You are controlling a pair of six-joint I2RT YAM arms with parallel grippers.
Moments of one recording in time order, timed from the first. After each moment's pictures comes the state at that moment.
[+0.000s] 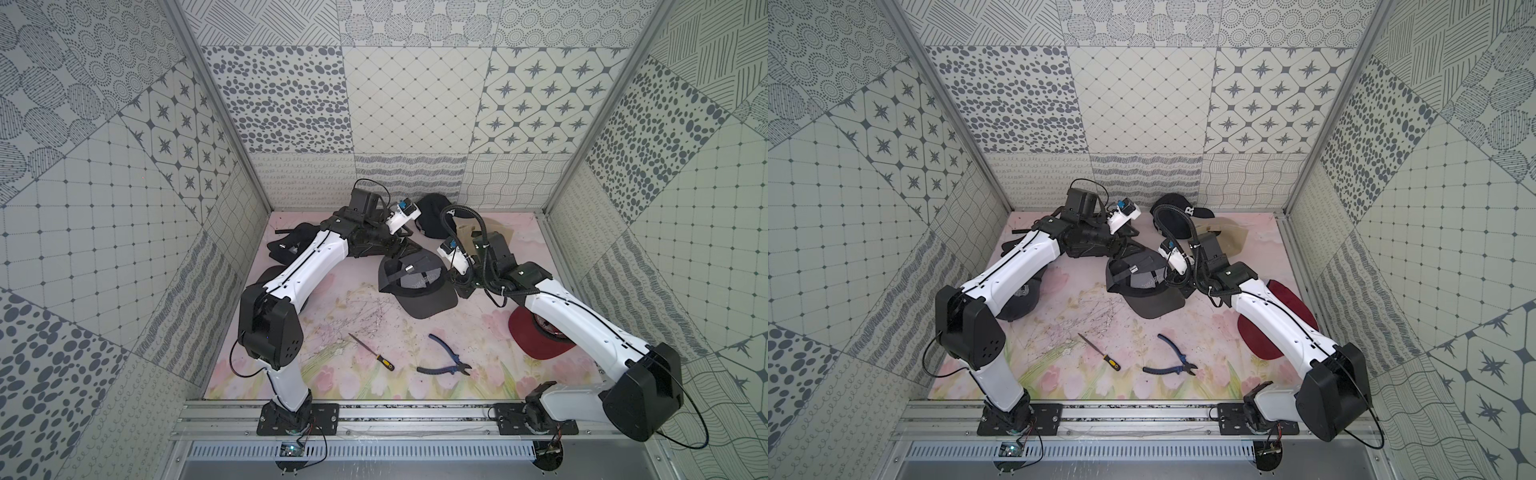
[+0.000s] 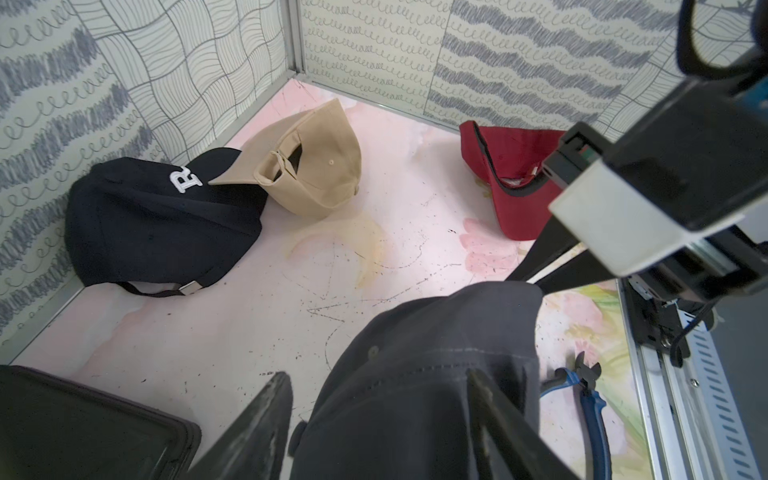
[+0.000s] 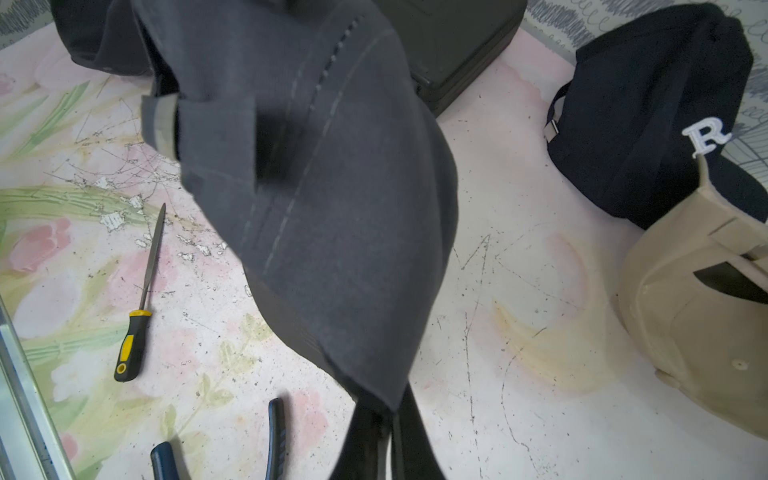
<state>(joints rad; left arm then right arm) -0.46 1.77 1.65 -0.60 0.75 0.44 0.53 1.33 1.12 -0.58 -0.21 -0.27</state>
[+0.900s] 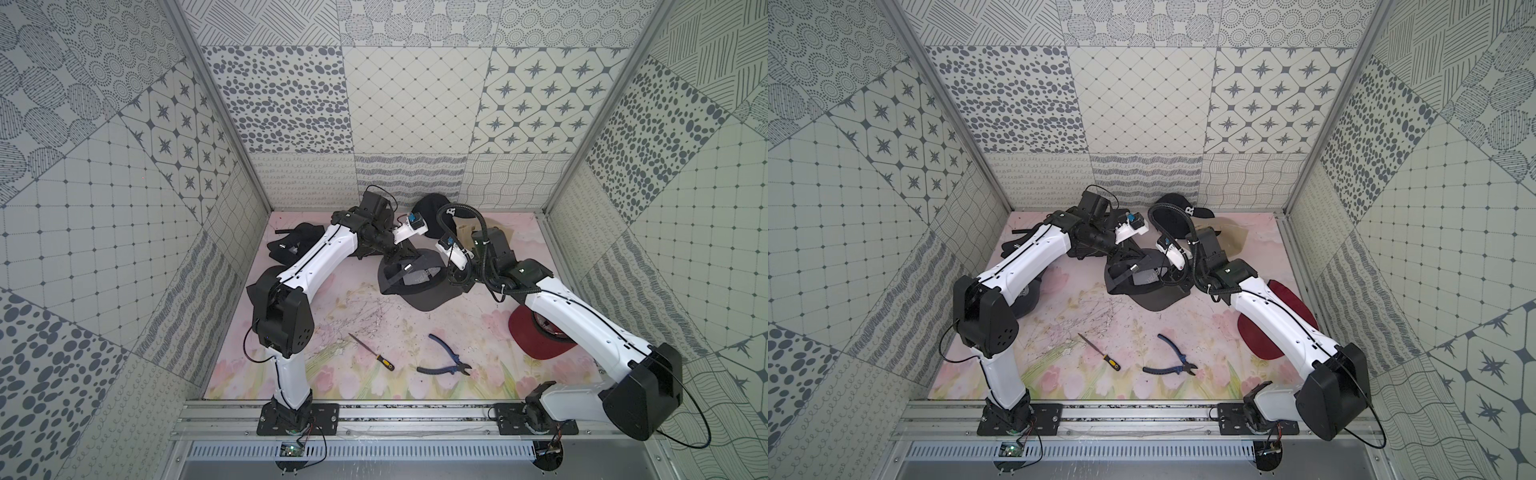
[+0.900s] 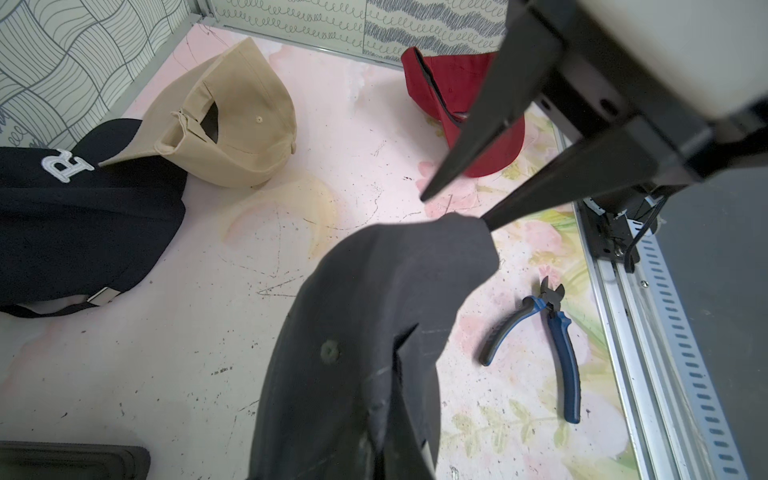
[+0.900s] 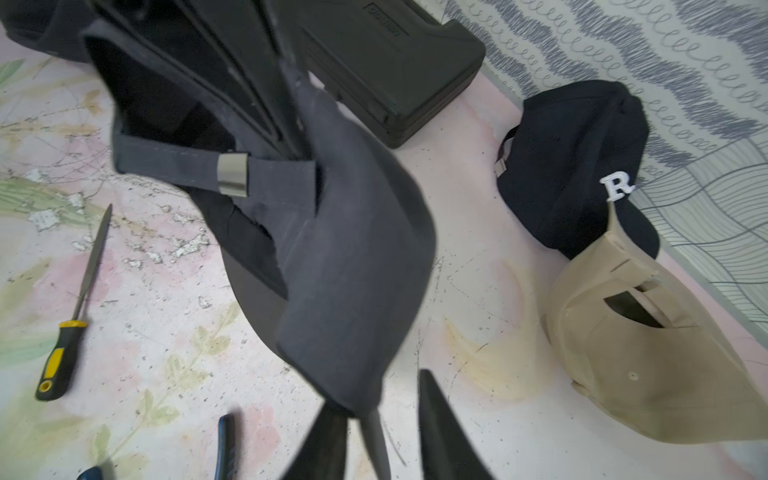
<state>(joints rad) -0.48 1.88 1.76 -0.86 0.81 0.68 0.54 1.34 1.17 -0.56 -0.09 -0.33</state>
